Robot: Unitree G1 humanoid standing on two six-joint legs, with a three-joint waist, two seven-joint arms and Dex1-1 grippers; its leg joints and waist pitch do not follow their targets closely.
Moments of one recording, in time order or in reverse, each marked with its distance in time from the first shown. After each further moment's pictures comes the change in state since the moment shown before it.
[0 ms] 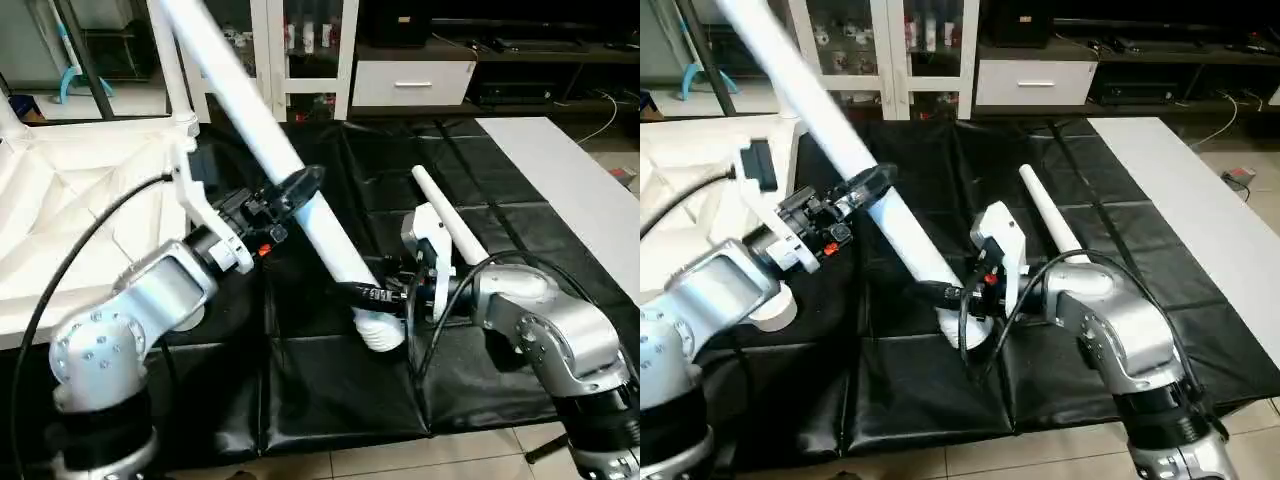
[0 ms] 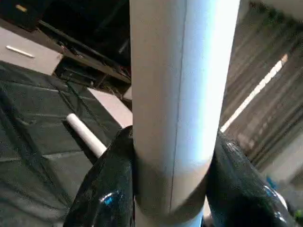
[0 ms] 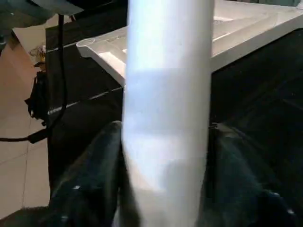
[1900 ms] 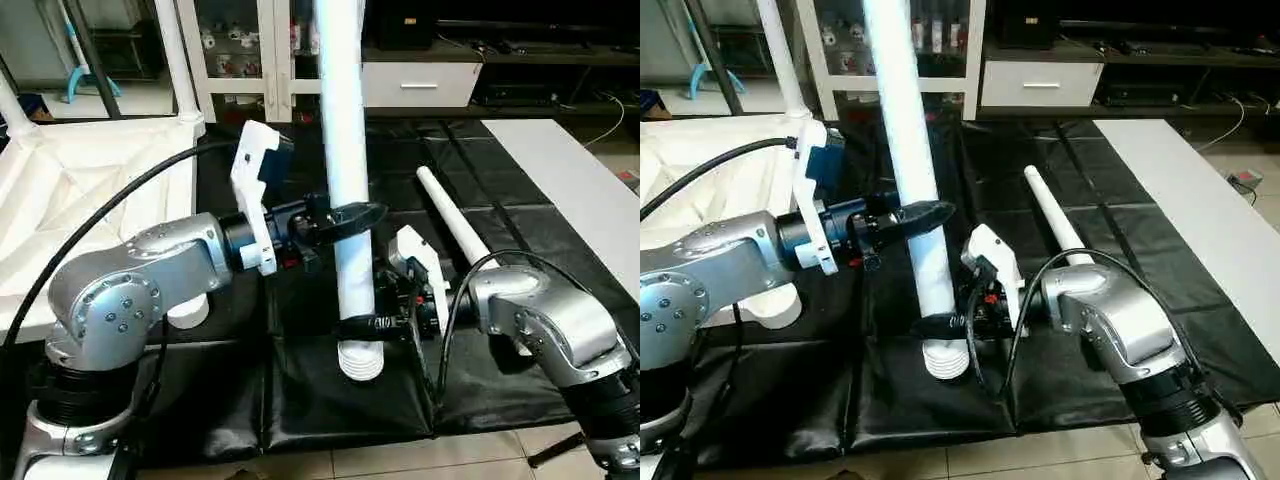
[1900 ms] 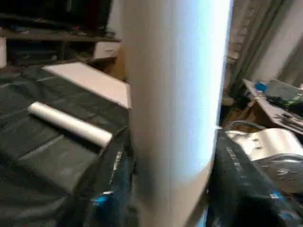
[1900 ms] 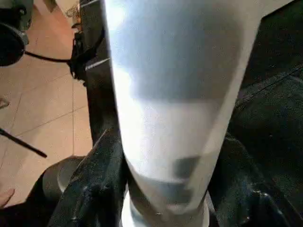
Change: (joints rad) left arm -0.112 0.210 -0.214 0.026 0.143 0.006 -0.277; right arm -0.043 -0.097 0.115 0.036 0.007 0.114 0.135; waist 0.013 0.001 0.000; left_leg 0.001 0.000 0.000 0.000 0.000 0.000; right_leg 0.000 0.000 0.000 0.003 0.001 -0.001
